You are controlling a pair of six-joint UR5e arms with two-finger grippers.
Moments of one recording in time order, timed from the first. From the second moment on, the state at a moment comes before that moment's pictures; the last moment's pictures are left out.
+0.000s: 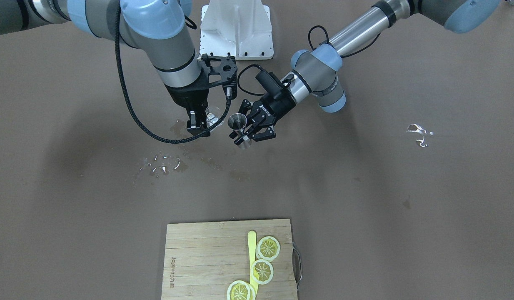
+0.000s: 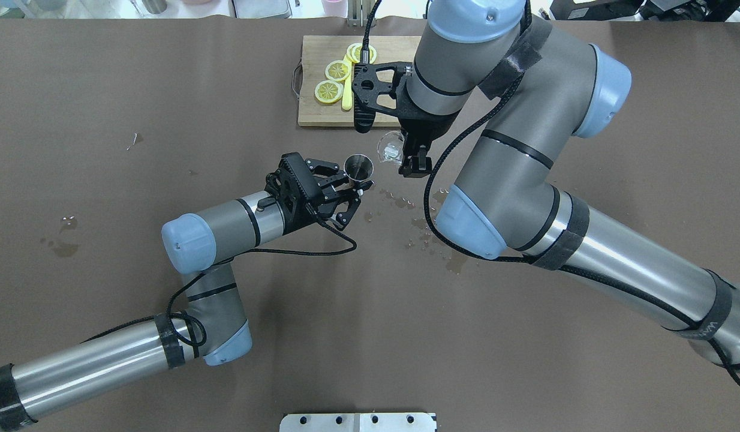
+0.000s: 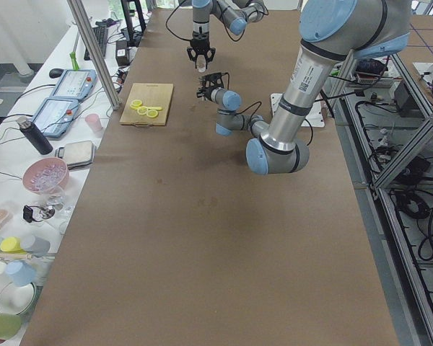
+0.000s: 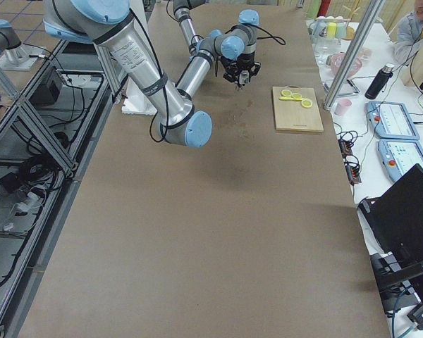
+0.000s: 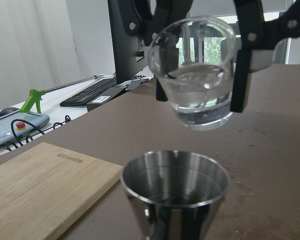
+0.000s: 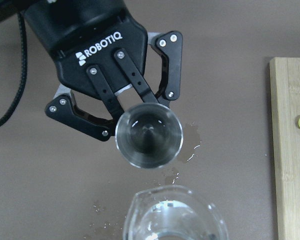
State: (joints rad) left arm -0.45 -2.21 -1.25 -3.11 -1.45 -0.28; right arm 0.72 -0.76 1.71 -1.74 2.07 -0.50
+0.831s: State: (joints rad) left arm -0.45 -2.21 -1.25 -3.11 -1.45 -0.28; right arm 0.71 -0.73 1.70 -1.84 2.04 -0.50
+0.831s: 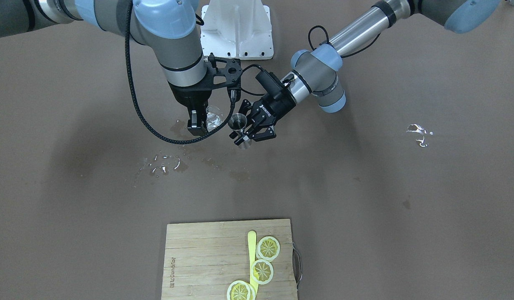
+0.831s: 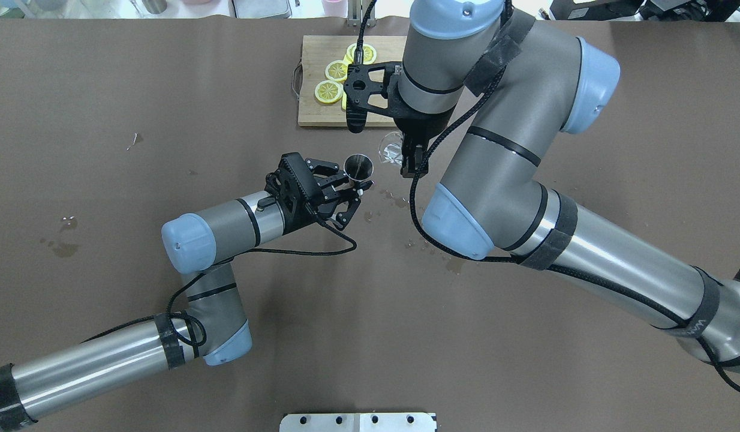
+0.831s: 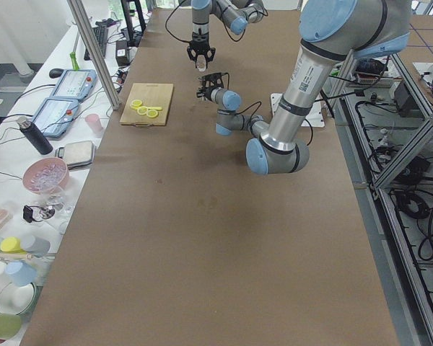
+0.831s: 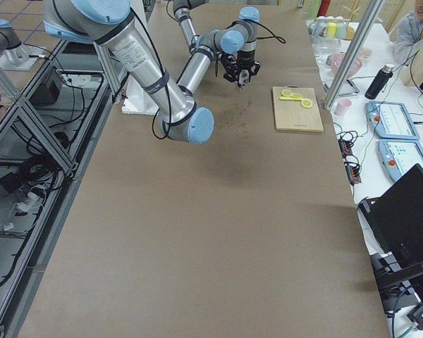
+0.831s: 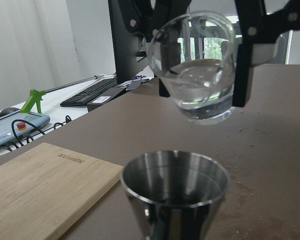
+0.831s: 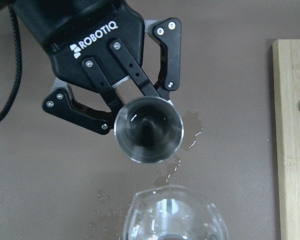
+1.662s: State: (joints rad) left arm -0.45 -2.21 -1.24 -3.11 -1.45 -0.28; right arm 0.70 -0.67 1.66 -1.90 2.02 -0.50
